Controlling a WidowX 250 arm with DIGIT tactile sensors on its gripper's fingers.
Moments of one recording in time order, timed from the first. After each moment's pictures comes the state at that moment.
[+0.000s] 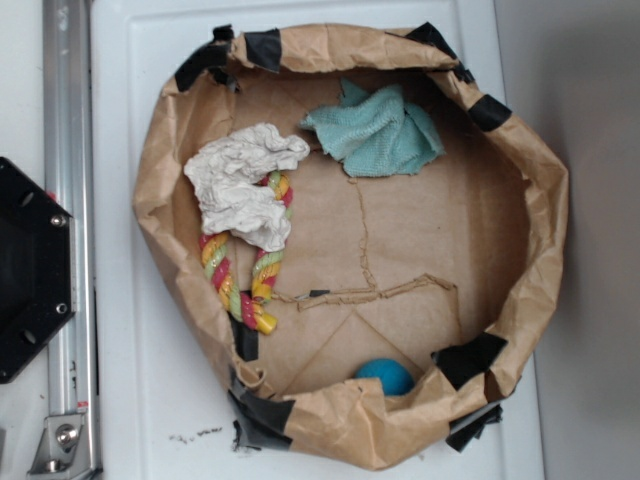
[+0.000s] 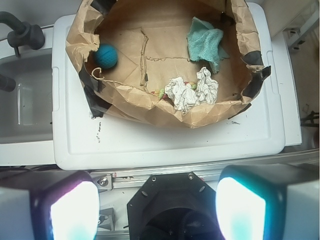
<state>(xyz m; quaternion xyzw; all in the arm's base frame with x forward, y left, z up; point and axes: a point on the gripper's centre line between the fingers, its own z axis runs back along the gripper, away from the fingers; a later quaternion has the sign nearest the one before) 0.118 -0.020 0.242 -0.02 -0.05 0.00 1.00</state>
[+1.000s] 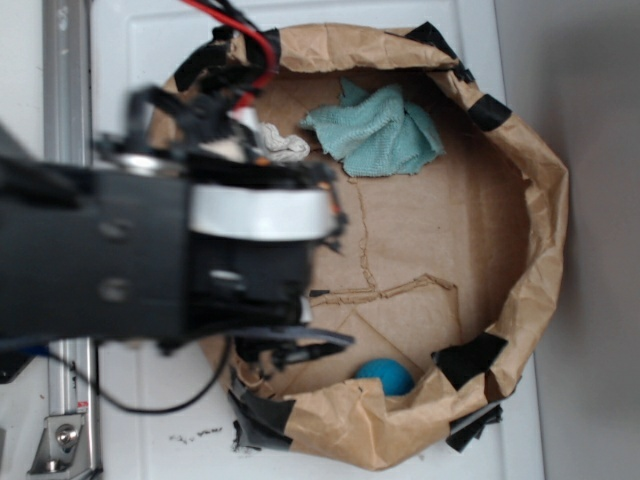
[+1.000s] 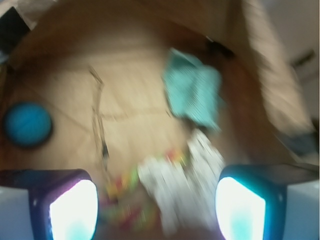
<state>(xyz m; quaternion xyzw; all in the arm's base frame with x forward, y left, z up) 0.239 -0.010 0.121 0.07 -0.10 0.04 0.99</state>
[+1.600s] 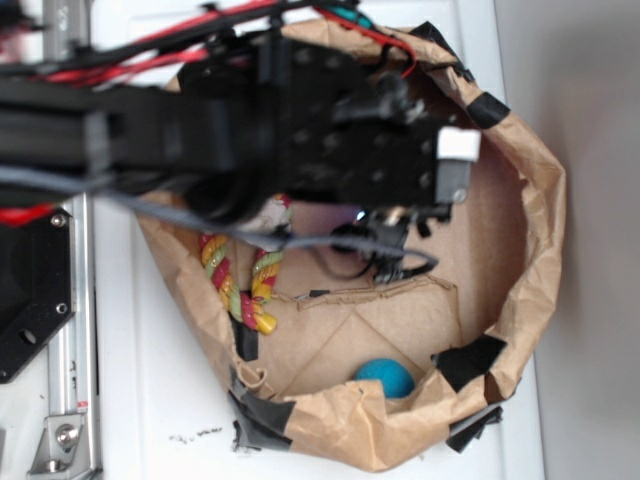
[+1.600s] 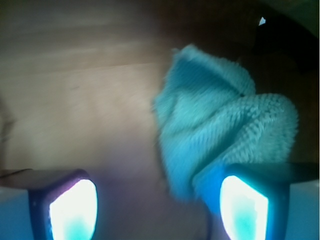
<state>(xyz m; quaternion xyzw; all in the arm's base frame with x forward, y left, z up) 0.292 0.037 0.036 0.09 -0.04 0.05 0.99</state>
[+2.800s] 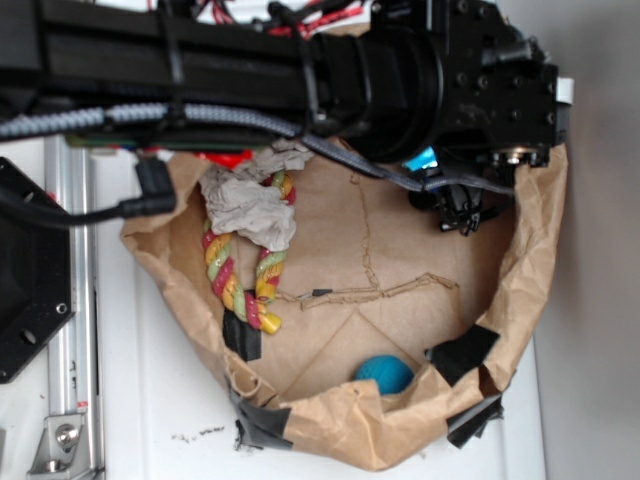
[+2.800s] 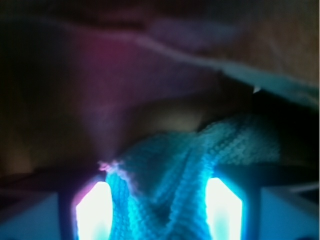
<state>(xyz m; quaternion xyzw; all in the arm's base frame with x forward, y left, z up) 0.337 0.061 0.022 0.11 -0.03 0.07 0.99</state>
